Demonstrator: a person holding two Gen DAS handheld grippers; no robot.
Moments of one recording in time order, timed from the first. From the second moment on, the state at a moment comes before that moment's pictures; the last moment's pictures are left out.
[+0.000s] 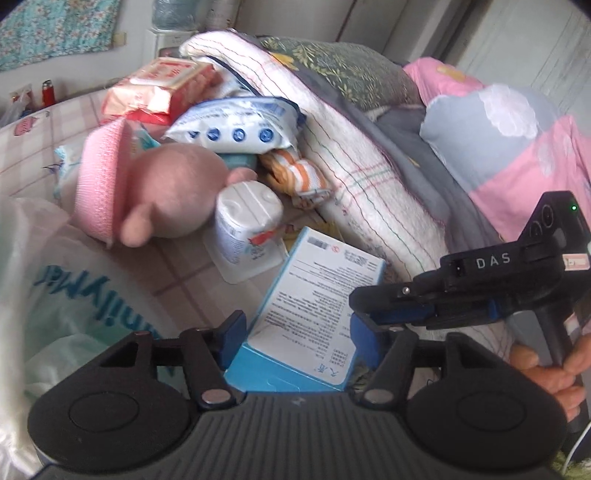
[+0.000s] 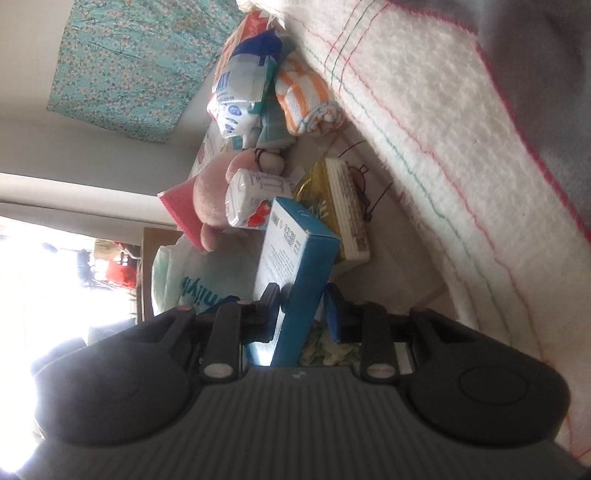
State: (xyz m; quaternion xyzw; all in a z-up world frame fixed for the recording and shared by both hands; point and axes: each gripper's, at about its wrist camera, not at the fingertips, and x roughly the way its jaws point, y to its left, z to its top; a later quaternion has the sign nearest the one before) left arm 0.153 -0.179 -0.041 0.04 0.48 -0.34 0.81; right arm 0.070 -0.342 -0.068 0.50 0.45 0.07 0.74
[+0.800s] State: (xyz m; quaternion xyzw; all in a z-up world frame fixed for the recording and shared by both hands) left arm 0.156 -0.190 -0.032 0.05 0.46 -0.37 0.81; right arm 0.042 -0.341 -0.061 0.53 0.36 0.02 0.77
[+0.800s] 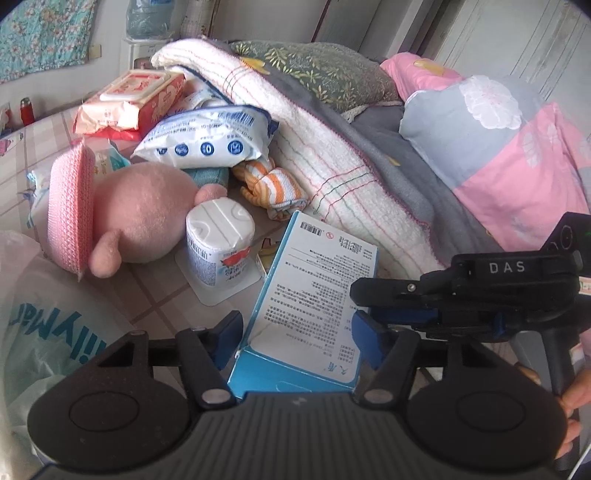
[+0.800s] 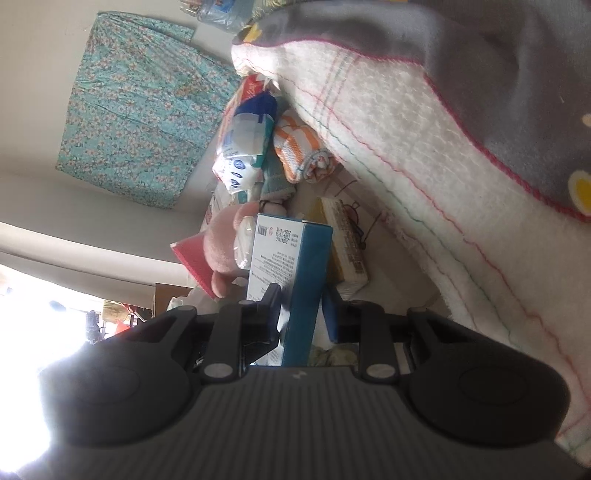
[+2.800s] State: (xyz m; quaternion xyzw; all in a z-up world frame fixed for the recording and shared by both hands) left arm 0.259 0.164 0.016 -0.07 0.50 -0.04 0.86; right arm 0.305 0.010 0.074 0.28 0.46 0.27 0.80
